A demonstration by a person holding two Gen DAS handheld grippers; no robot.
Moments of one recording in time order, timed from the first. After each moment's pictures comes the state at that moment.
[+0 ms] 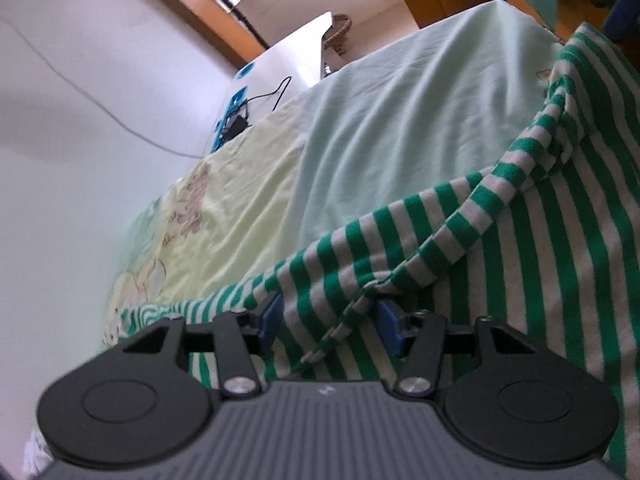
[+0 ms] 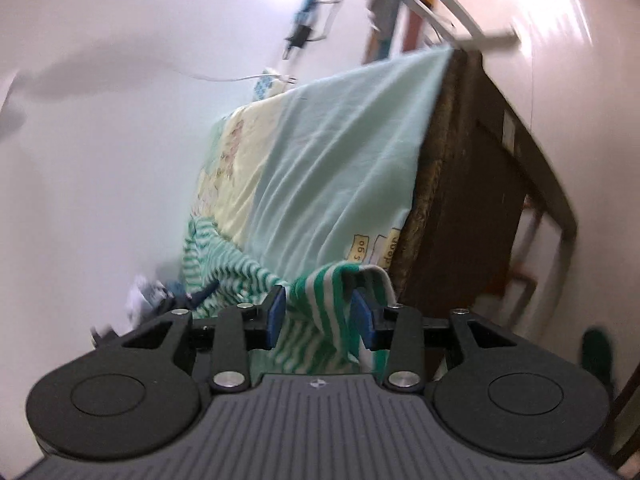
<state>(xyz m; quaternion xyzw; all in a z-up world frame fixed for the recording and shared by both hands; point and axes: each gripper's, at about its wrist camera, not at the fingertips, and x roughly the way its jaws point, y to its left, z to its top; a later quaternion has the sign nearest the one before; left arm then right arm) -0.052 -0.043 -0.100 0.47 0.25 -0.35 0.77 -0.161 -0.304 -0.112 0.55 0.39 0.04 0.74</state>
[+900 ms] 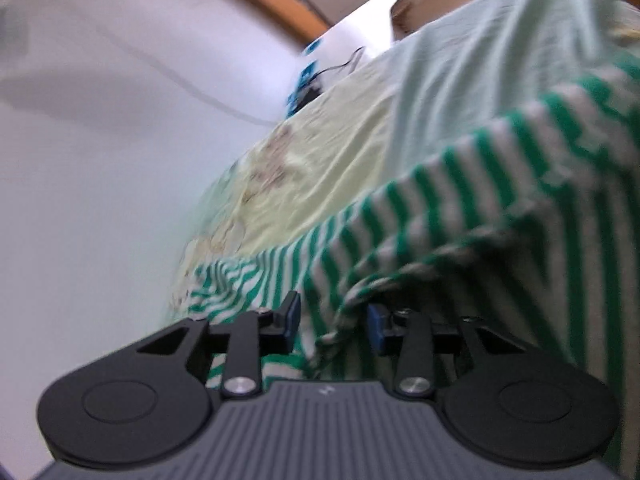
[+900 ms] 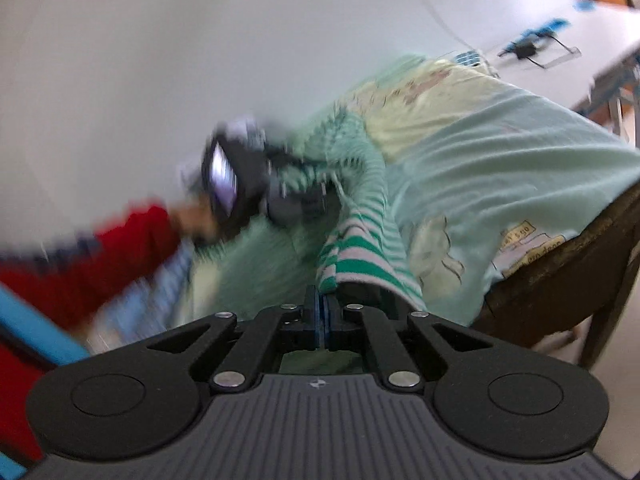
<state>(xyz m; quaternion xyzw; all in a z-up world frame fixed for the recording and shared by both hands) -0.028 -0.005 -0.107 0.49 0.23 -0.23 0.81 -0.216 -0.210 -0.037 0.18 0.37 0.30 0.86</state>
